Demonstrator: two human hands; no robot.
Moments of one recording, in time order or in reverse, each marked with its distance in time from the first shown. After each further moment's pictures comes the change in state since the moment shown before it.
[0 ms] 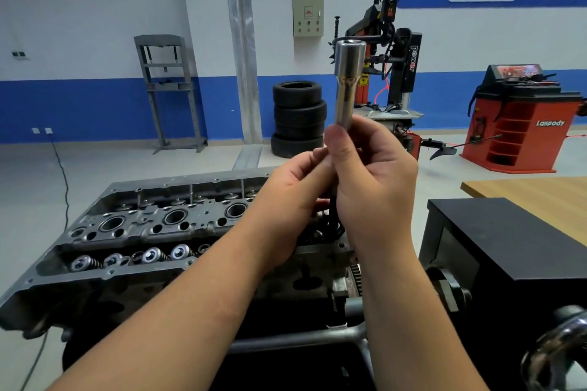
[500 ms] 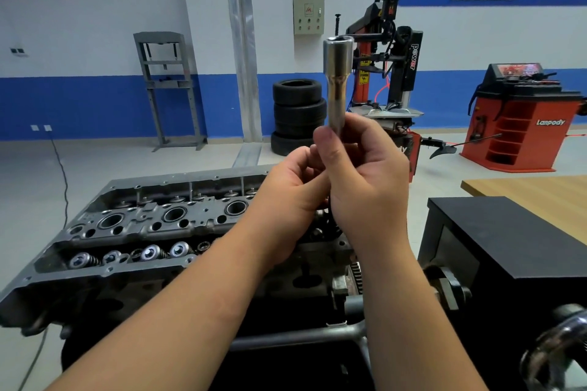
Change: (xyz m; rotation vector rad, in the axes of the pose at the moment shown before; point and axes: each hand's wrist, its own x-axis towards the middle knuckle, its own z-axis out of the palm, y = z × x) left_hand -0.001 0.000 0.002 -0.008 0.041 0.020; right_hand -0.002 -0.001 0.002 -0.055 -0.075 -0.007
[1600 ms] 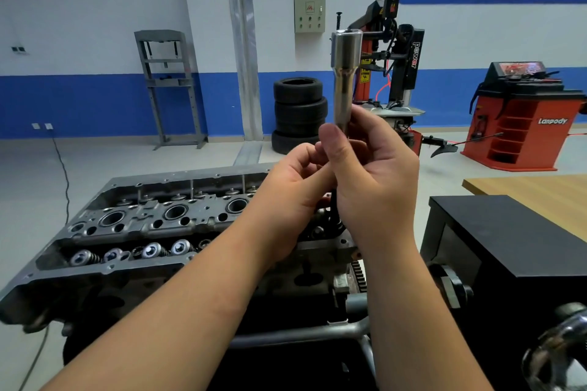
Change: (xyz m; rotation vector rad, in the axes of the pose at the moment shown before) left_hand 0.002 -0.003 -0.003 -0.027 -0.048 -0.010; right_hand -0.001 -0.001 -0.002 0.046 0.014 -0.004
